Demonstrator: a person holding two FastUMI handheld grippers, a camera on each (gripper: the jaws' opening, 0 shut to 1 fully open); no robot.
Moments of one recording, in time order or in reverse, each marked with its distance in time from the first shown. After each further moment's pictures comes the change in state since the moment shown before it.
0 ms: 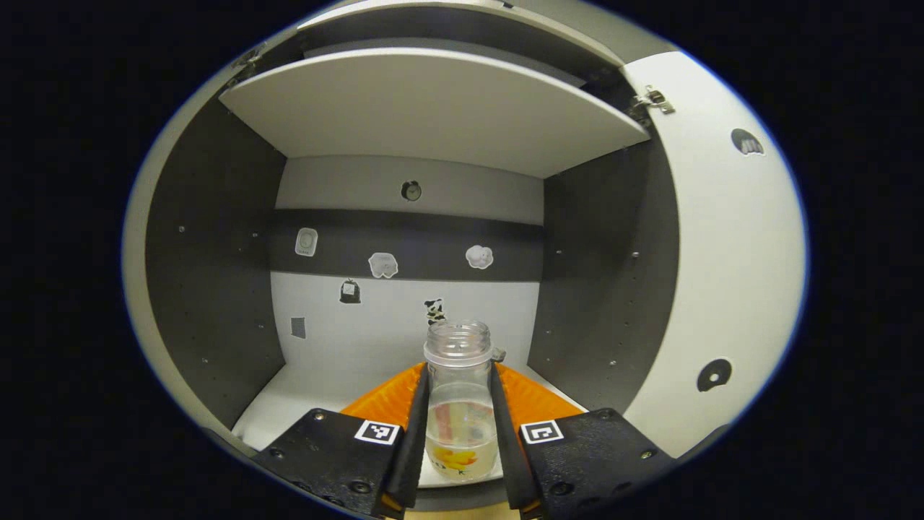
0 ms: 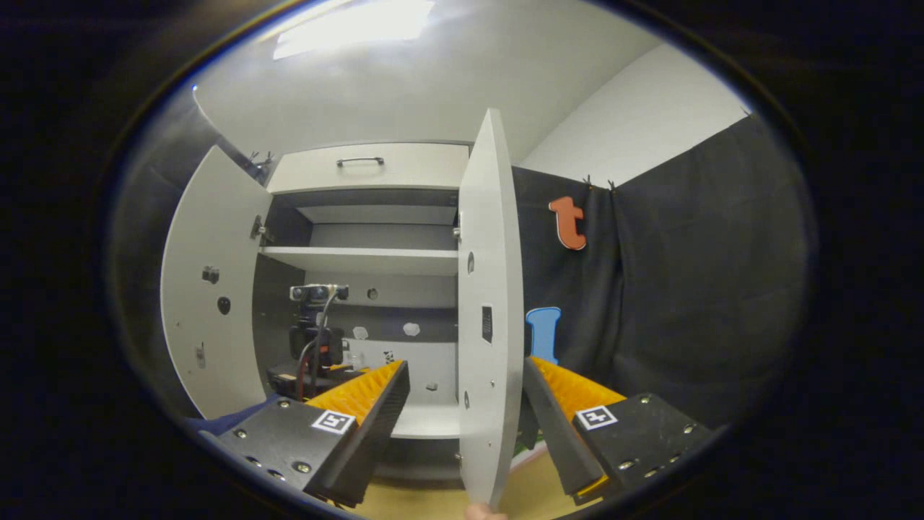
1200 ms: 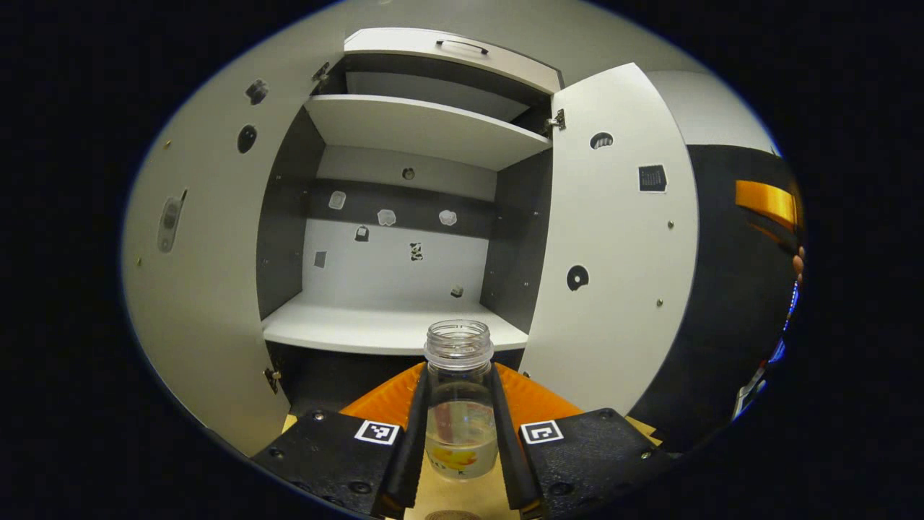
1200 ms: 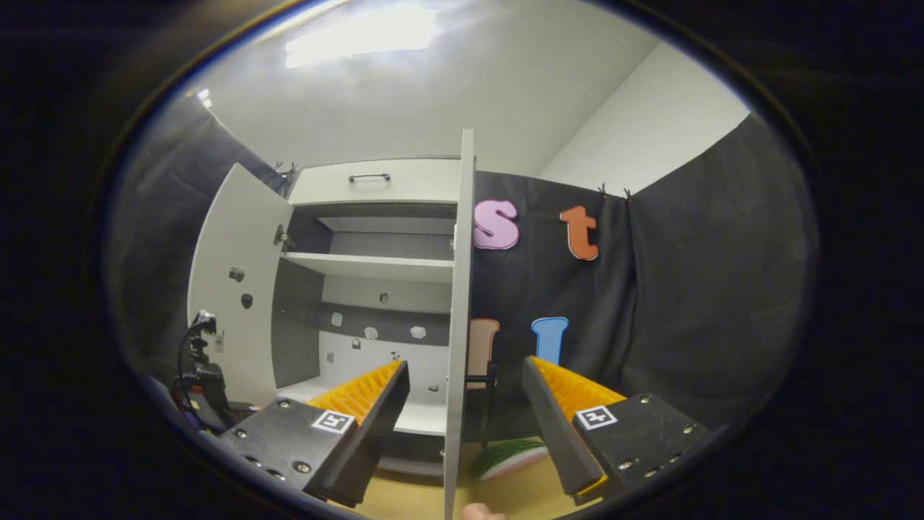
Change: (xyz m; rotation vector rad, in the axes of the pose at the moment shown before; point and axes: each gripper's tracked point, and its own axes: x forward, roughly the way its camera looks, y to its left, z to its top) left arm -0.213 -0.048 -0.105 -0.085 0.056 -0.062; right arm -0.021 -0.055 0.013 -0.022 -0.029 0.128
